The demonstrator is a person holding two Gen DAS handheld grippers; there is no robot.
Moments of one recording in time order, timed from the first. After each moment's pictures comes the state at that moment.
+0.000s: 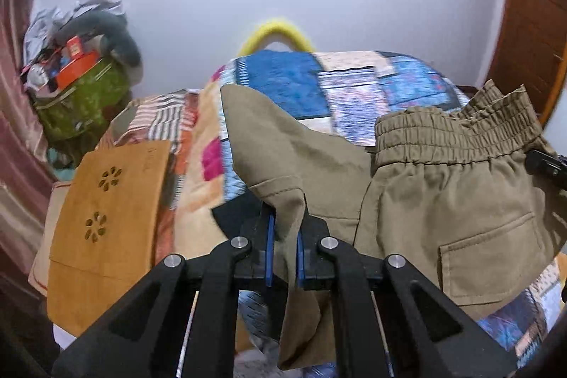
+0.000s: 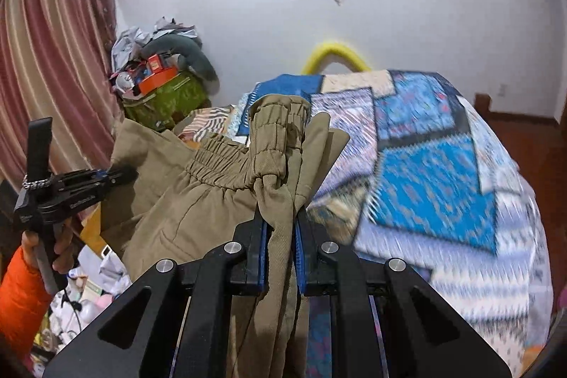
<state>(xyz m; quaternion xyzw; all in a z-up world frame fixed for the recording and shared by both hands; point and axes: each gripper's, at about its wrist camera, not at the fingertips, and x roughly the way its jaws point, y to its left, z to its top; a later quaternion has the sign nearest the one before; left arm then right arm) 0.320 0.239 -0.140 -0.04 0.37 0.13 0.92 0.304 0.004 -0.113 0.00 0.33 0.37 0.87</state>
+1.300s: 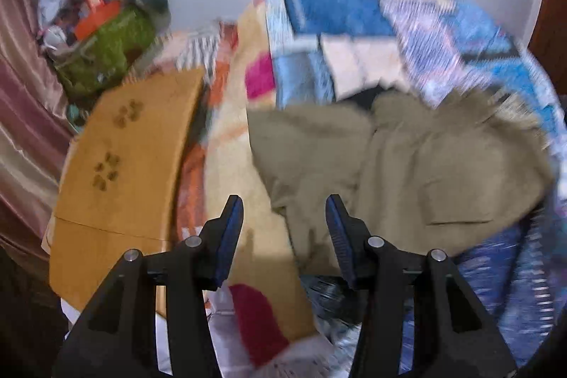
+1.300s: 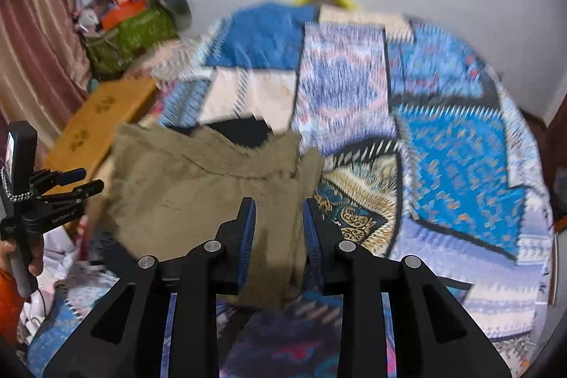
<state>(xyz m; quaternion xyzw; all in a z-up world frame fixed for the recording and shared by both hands) 0.302 0.282 -0.224 -0.04 0.45 0.19 0.87 0.317 0.065 -0.164 -0.09 0.39 0.33 0.86</state>
